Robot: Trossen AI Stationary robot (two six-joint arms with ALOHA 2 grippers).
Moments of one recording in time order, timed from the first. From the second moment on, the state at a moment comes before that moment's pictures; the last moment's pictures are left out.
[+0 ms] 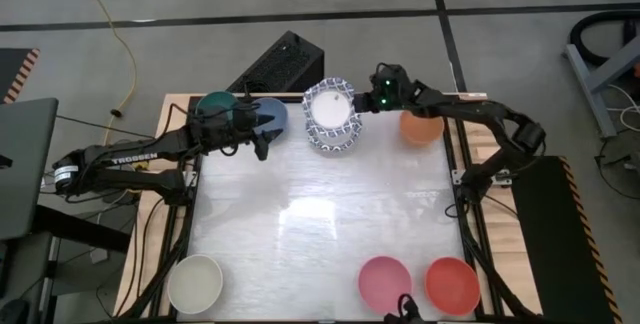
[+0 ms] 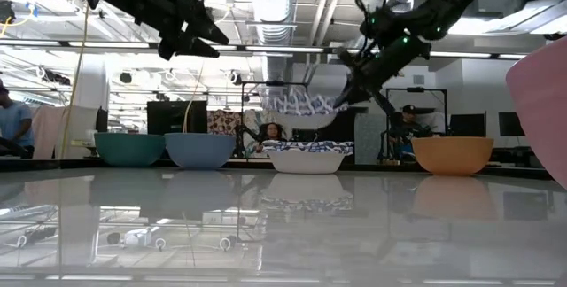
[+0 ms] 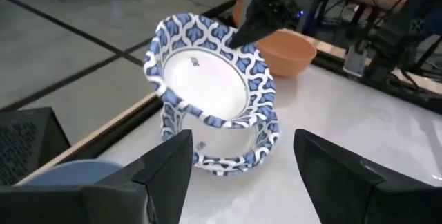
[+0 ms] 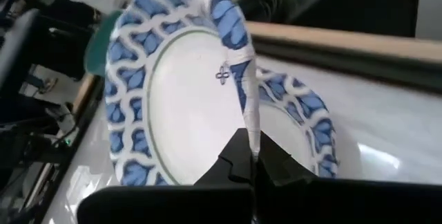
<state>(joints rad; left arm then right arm) 0.38 0.96 0.63 0.10 -0.11 -0.17 -0.72 1.52 0.97 -0.02 -0.24 0.67</state>
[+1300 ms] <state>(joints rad) 0.38 0.96 0.63 0.03 -0.11 -0.17 -0.72 1.70 0.97 -0.05 -0.40 0.59</state>
